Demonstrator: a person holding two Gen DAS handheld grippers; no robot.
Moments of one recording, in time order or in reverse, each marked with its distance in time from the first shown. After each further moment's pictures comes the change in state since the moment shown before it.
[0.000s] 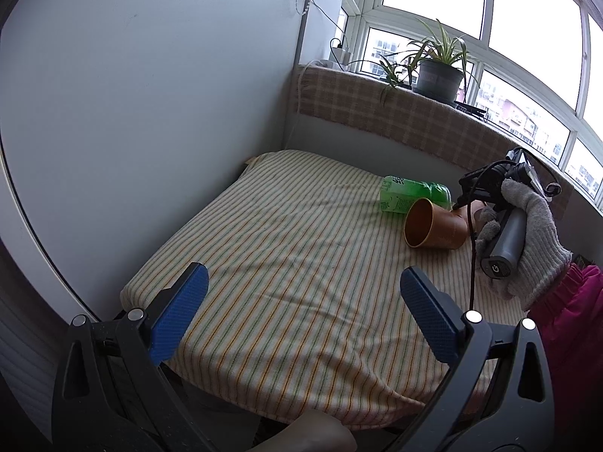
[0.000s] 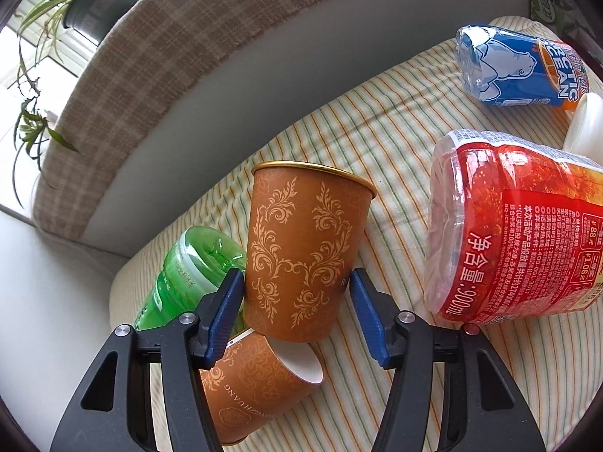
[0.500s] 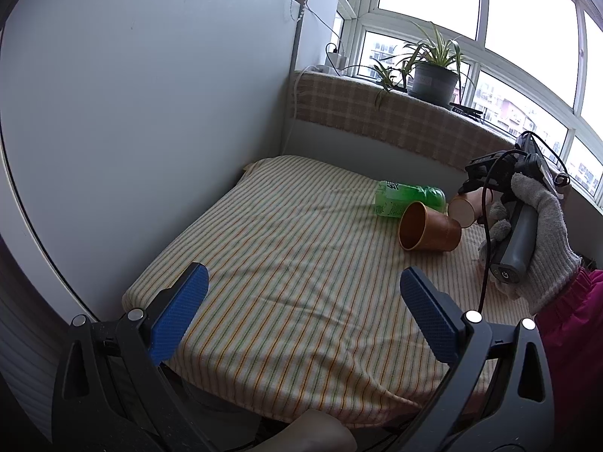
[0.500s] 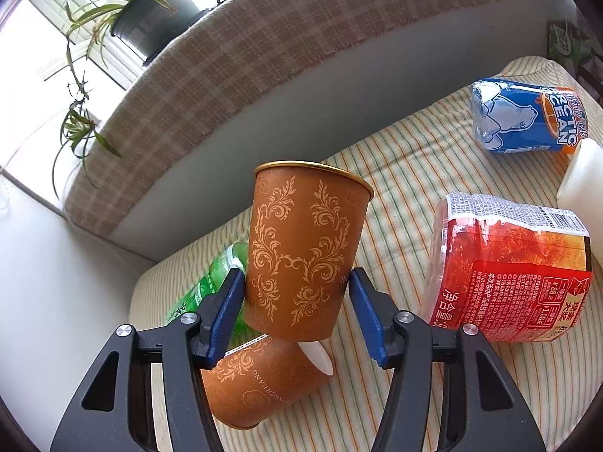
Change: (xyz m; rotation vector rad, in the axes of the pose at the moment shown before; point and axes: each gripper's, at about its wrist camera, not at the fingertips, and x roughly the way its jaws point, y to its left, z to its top) left arm -0.008 -0.008 0.002 0.012 -0.017 0.003; right arm -0.042 0.004 -0.002 -0.097 -0.093 0.087
